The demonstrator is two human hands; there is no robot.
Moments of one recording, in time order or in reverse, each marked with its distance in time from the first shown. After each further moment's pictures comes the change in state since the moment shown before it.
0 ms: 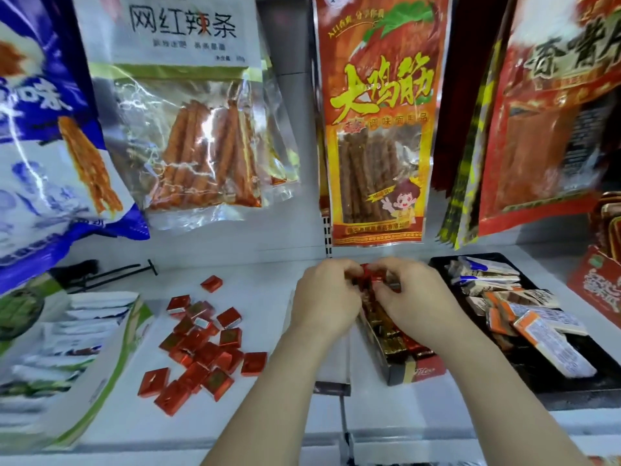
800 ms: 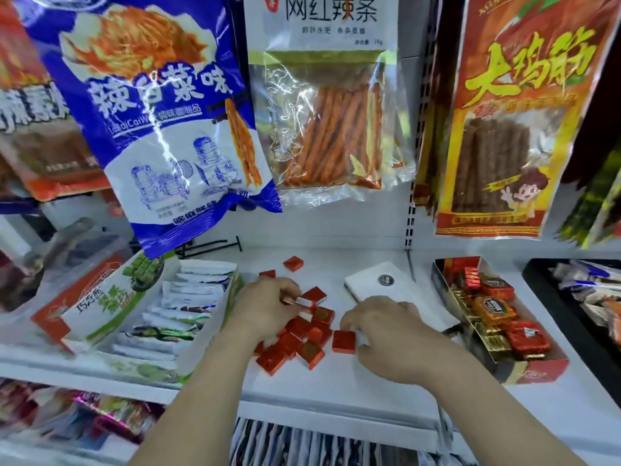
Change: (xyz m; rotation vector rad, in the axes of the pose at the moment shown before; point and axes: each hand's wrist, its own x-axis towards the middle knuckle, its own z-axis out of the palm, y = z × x) left_hand -0.032 -0.174 -0.111 0.238 -0.043 -0.280; right_hand -0.020 -0.095 0.090 -0.321 -0.577 -0.331
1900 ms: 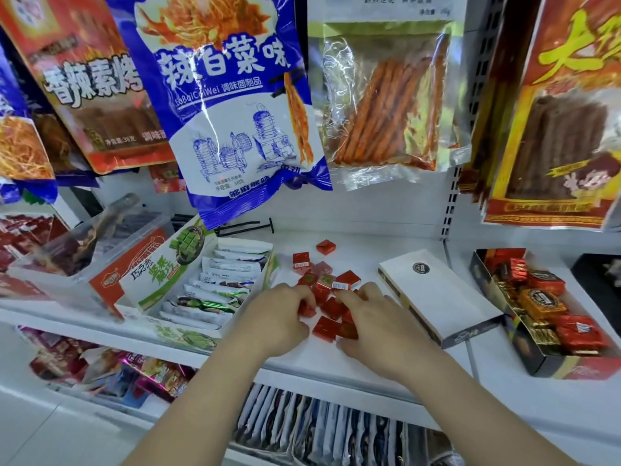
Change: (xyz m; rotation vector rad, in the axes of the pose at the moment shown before) left_hand -0.055 -0.014 -0.024 0.215 -0.144 0.075; right_hand 0.019 -0.050 0.029 0.125 0.093 0.039
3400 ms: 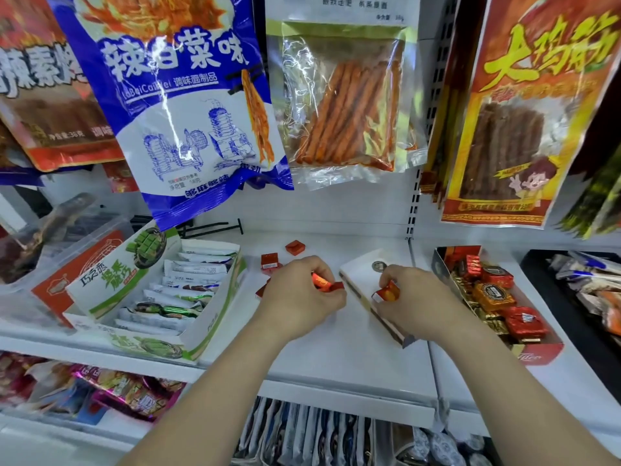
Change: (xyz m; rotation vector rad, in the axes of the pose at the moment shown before) left_hand 0.020 0.067 0.010 -0.601 0.212 0.031; right_hand -0.014 0.063 -0.052 0.100 0.104 0.328
